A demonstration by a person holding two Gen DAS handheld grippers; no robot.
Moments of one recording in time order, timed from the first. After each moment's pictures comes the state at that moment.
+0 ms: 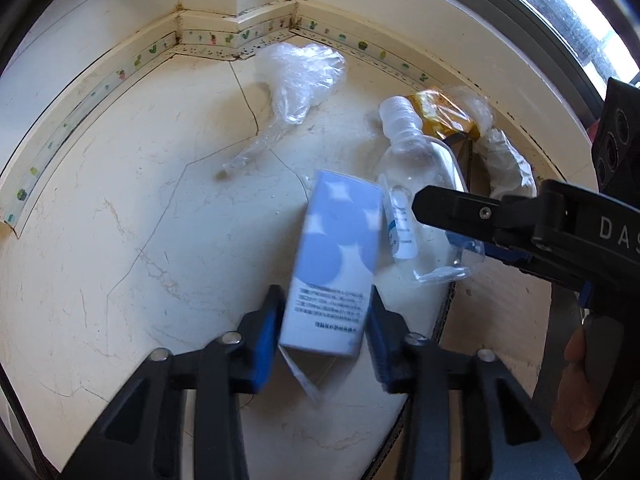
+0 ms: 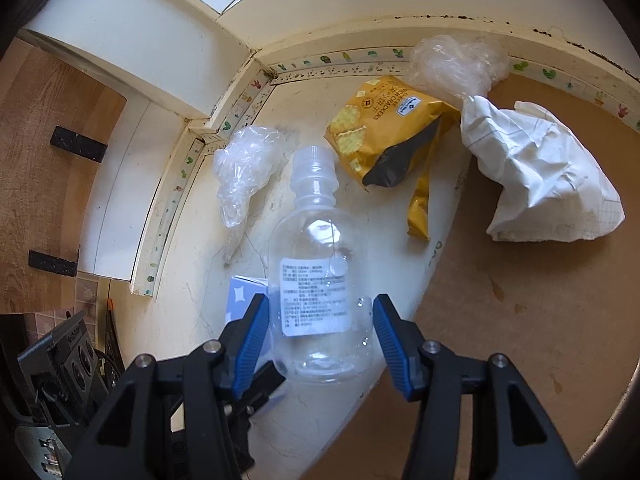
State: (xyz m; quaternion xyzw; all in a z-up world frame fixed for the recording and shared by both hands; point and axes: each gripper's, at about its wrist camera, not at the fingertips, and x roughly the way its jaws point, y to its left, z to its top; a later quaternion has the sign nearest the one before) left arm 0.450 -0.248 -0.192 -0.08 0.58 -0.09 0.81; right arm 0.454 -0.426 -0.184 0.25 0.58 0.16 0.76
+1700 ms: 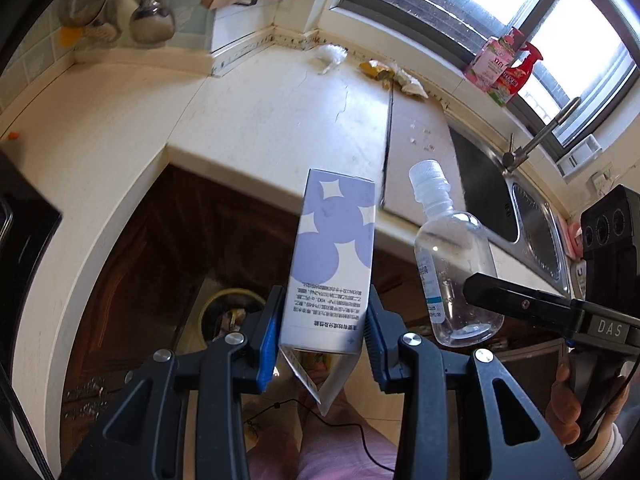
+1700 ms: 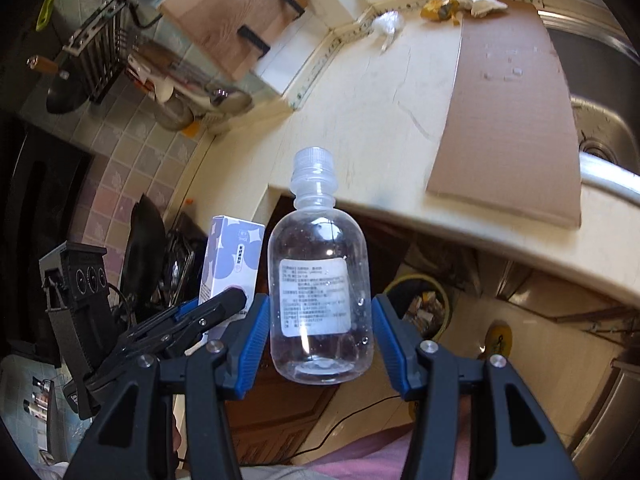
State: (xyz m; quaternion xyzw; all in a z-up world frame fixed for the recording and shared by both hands) left arm 0.033 -0.012 -0.092 -0.08 0.53 -0.18 0.82; right arm 0.001 -0.262 -0.086 0.27 0.52 0.19 0.79
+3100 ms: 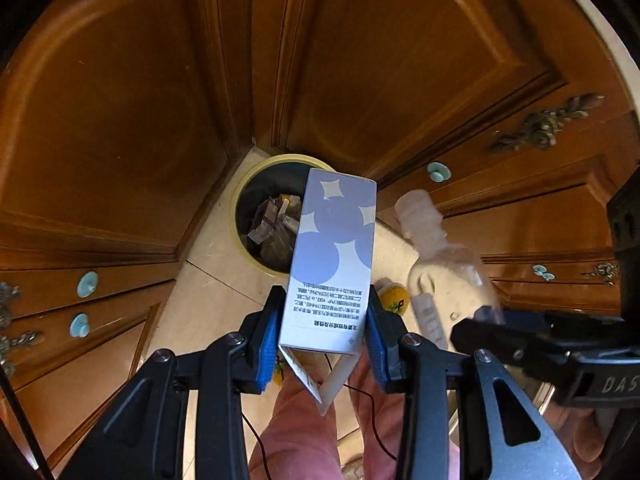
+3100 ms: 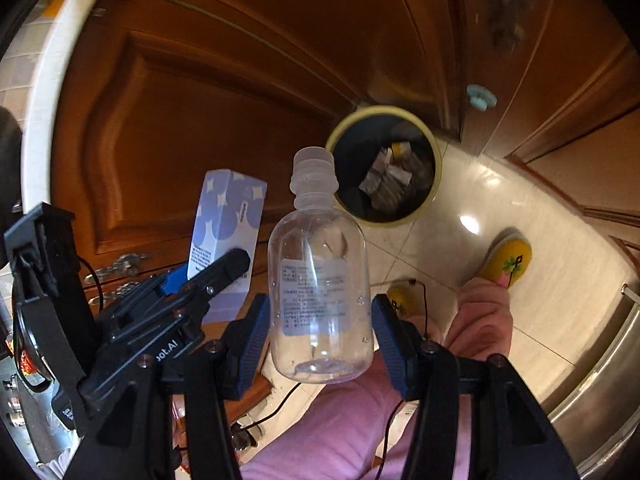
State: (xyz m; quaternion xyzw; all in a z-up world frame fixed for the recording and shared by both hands) left arm 0.014 0.026 -0.401 -0.09 0.67 -0.08 0.73; right arm 0.014 -0.168 -0.397 0.22 0.73 0.16 0.63
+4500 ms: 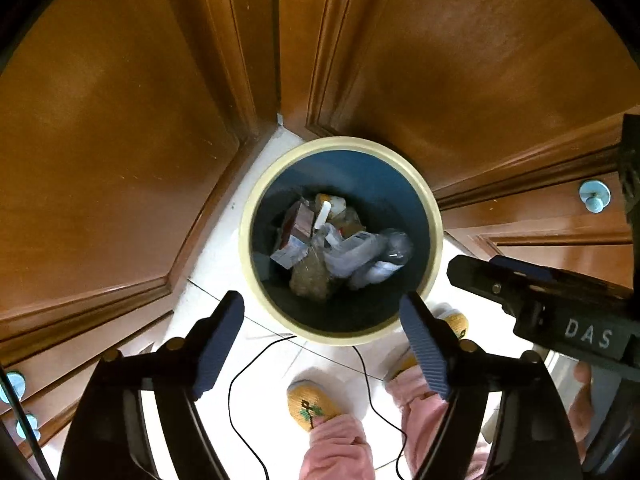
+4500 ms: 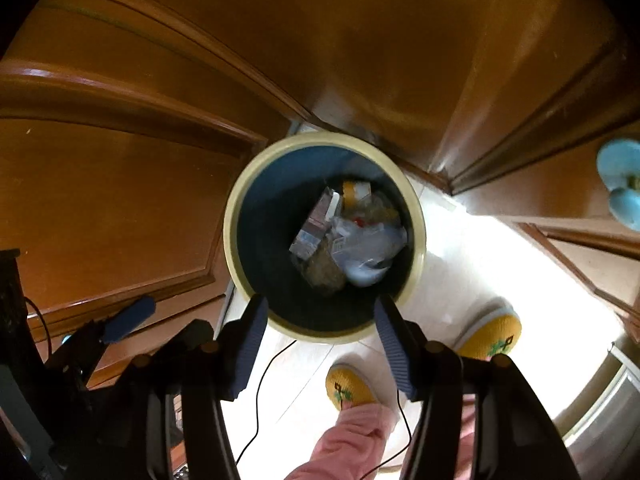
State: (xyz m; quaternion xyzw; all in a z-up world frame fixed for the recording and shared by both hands) left arm 0.083 0.038 -0.597 -0.06 0.69 -0.03 0.72; right arm 0.109 -0.132 -0.577 0.14 0.72 0.12 0.67
